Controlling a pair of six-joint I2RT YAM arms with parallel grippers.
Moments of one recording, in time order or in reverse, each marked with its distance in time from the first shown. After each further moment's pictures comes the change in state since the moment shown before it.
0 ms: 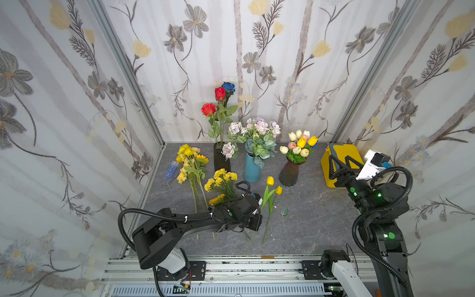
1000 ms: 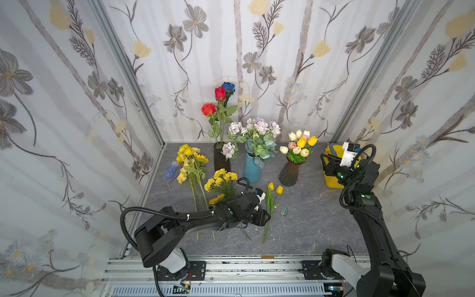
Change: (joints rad) left arm 0.016 -0.060 -0.036 0.164 -0.016 0.010; right arm -0.202 0.444 -0.093 0.272 -0.304 -0.077
